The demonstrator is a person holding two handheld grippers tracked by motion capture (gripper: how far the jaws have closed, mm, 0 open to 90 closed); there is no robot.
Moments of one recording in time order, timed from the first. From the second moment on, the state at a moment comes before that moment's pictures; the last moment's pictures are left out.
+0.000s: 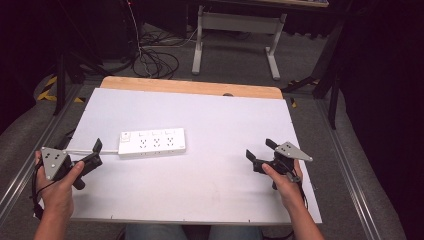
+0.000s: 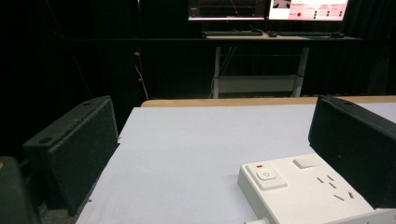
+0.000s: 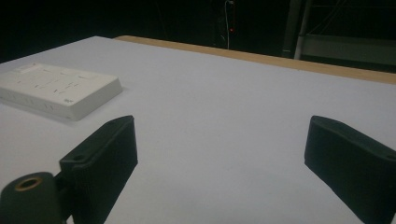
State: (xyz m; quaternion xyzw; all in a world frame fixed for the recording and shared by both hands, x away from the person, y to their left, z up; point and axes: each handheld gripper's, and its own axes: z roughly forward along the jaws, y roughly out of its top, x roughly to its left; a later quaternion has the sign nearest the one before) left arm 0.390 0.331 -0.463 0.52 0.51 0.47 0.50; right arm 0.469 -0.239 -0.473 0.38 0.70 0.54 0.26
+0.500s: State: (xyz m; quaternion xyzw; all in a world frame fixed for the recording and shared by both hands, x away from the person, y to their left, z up) left arm 0.393 0.329 -0.462 0.52 0.50 0.48 0.50; right arm 0.467 -0.241 -0.472 0.38 0.70 0.54 0.27
